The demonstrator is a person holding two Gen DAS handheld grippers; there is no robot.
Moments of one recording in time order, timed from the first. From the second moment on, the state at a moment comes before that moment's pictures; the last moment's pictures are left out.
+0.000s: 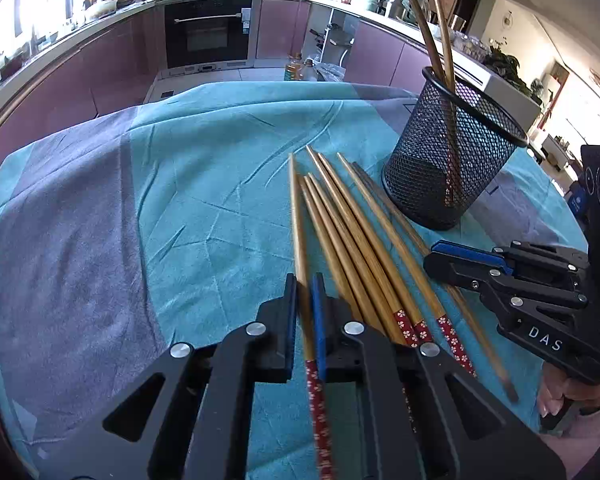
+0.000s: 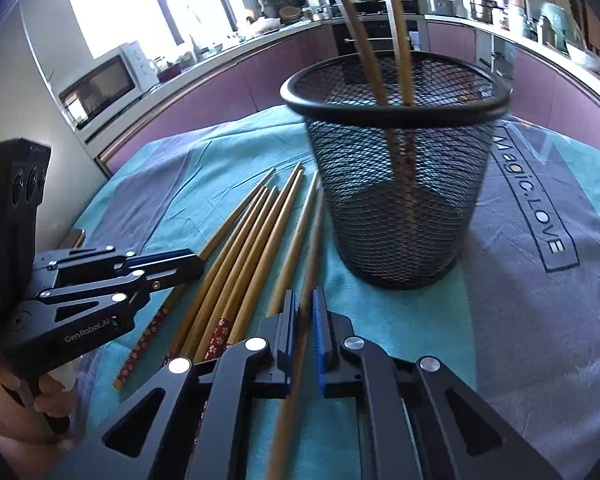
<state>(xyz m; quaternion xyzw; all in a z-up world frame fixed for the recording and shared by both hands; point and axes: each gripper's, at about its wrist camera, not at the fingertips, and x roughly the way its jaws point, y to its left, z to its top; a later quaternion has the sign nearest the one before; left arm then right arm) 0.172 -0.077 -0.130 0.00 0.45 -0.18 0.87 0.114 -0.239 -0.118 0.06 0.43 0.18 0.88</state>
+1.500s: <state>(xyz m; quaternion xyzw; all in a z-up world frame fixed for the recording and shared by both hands) 0.158 -0.075 -0.077 -0.02 0.41 -0.28 0.87 0.079 -0.250 -0.047 0.03 0.35 0.24 0.90</state>
